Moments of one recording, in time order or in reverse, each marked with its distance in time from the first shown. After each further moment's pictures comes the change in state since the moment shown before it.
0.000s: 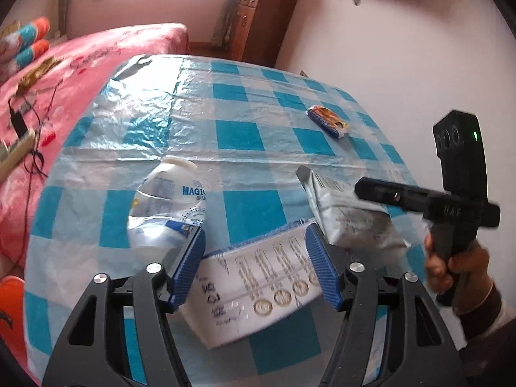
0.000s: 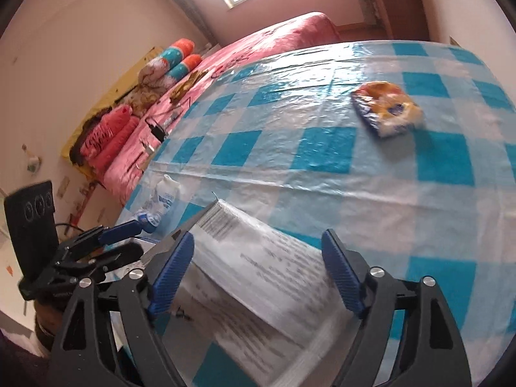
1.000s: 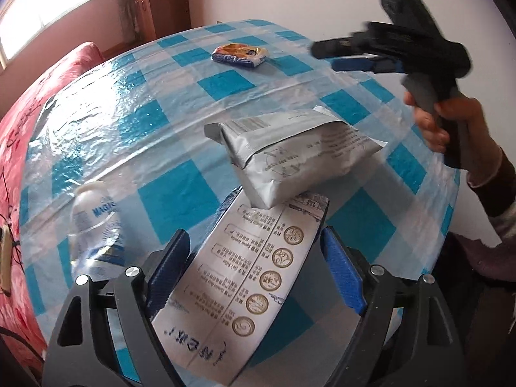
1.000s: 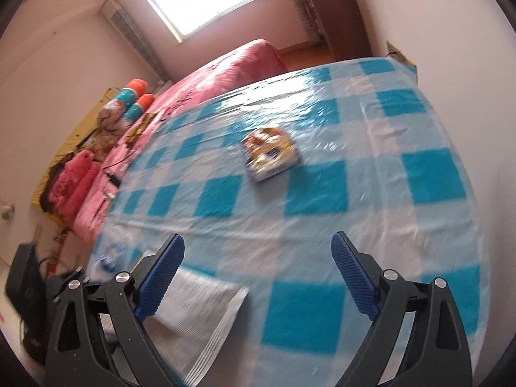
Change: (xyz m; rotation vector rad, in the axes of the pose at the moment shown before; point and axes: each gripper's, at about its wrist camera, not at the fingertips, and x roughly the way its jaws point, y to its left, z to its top) left arm 0.036 -0.060 -0.010 0.433 0.224 -0.090; right arm -0.052 -0.073 0.016 0.122 -0.132 -0.186
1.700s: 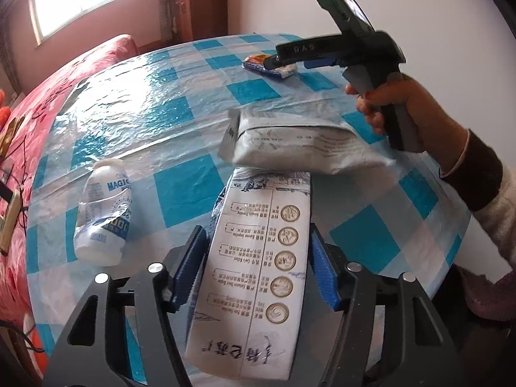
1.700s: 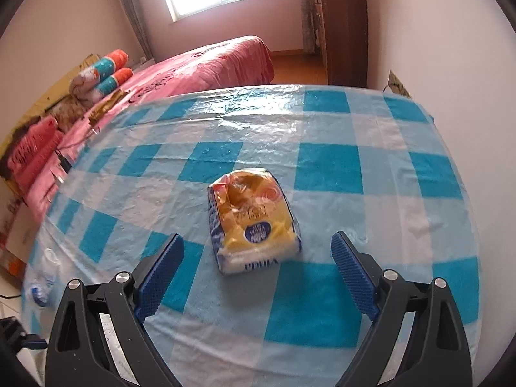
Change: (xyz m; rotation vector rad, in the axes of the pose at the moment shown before) left arm -0.008 -0.004 -0.012 -0.147 -0.075 0.099; right arm 0.087 0.019 0.056 -0.190 0.006 -0.200
